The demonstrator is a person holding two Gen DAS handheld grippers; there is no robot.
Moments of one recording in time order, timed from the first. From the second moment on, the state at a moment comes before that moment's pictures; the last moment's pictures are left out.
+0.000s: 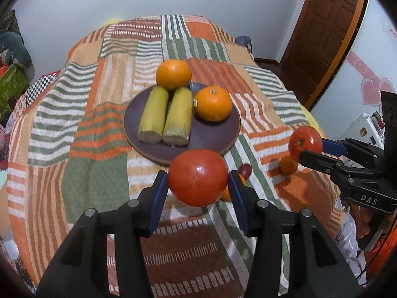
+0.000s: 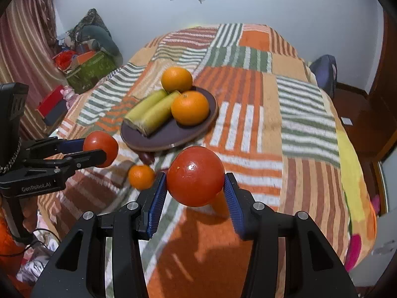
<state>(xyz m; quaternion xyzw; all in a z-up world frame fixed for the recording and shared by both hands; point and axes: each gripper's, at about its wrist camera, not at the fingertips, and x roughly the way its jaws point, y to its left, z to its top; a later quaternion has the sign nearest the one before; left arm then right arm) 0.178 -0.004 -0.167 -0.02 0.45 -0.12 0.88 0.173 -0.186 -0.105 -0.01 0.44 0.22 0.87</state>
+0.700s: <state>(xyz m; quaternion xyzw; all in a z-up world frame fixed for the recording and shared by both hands) 0.240 0.013 -0.147 -0.01 0.42 -0.10 0.90 0.227 -0.135 -0.112 -0.03 0.43 0.26 0.86</state>
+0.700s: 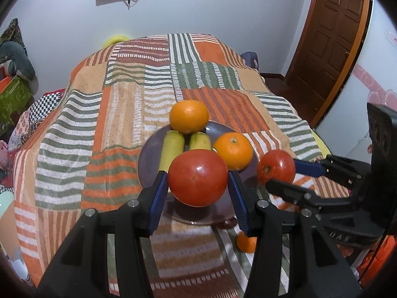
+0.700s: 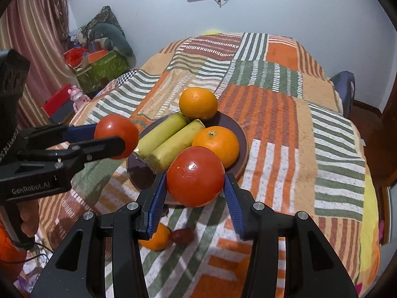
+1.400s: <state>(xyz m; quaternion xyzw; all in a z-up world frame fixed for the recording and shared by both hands) 0.287 0.022 -0.182 -0.02 0.44 -0.09 0.89 0.249 -0.100 -0.153 -0.05 0.47 0.28 0.83</state>
